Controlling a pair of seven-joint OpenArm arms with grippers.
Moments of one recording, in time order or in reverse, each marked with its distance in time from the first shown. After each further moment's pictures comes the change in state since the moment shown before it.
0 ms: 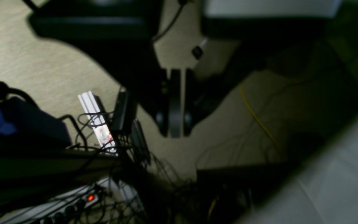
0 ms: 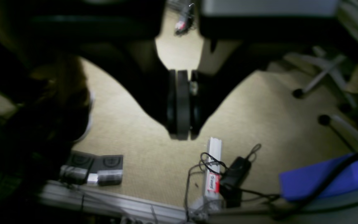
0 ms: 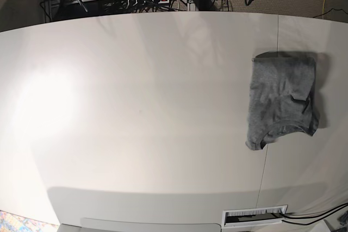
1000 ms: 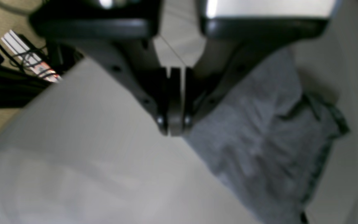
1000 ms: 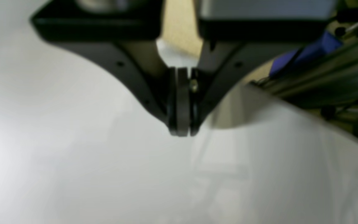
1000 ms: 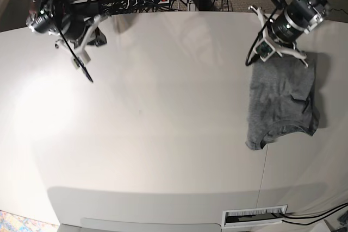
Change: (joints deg) left arm -28.2 -17.6 0.7 13.7 -12.4 -9.8 9.9; right arm 31.5 2.4 -5.6 7.6 7.7 0.3 -16.5
